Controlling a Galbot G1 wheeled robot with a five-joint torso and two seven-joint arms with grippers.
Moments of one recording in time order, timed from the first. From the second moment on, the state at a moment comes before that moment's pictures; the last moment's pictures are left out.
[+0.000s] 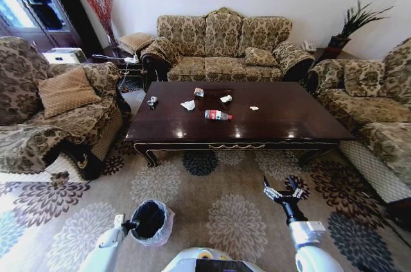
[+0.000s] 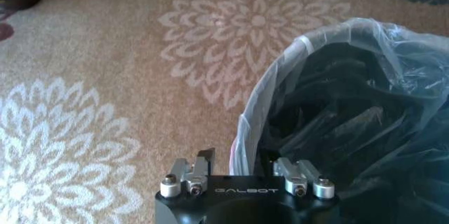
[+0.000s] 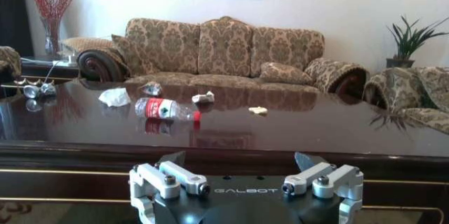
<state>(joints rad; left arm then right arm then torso) 1.17 -1.23 -0.68 -0.85 -0.15 0.24 0.20 -1.75 1.40 0.72 2.07 0.20 0.10 -0.08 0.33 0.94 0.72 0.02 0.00</state>
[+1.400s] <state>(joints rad) 1.64 -1.29 -0.93 -1.73 -0.42 0.18 0.06 -1.62 1.37 0.69 2.05 0.33 0.22 -0.10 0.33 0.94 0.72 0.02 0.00</state>
